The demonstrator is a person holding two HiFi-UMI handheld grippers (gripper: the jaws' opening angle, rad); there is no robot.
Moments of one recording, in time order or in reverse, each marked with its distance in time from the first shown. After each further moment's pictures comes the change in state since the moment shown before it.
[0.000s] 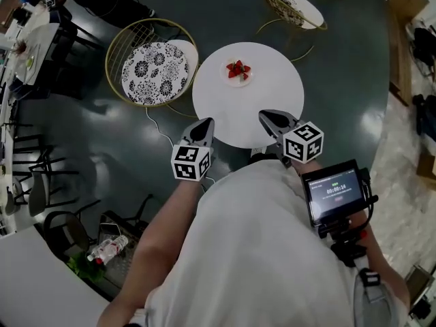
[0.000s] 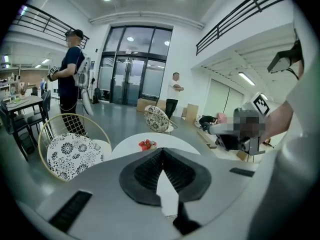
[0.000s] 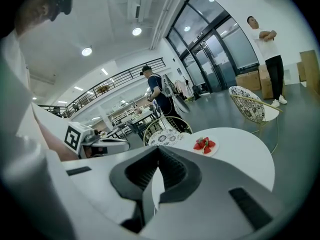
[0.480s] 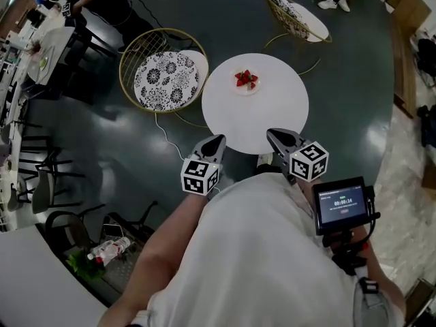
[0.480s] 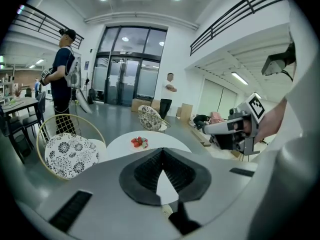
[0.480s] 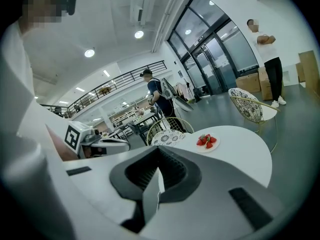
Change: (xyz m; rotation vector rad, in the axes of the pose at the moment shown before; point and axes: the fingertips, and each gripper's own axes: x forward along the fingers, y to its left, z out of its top) left arm -0.060 -0.048 -0.009 0.032 -0.013 -0.065; right arm -0.050 0.056 -0.016 -0.021 -0.036 -0.006
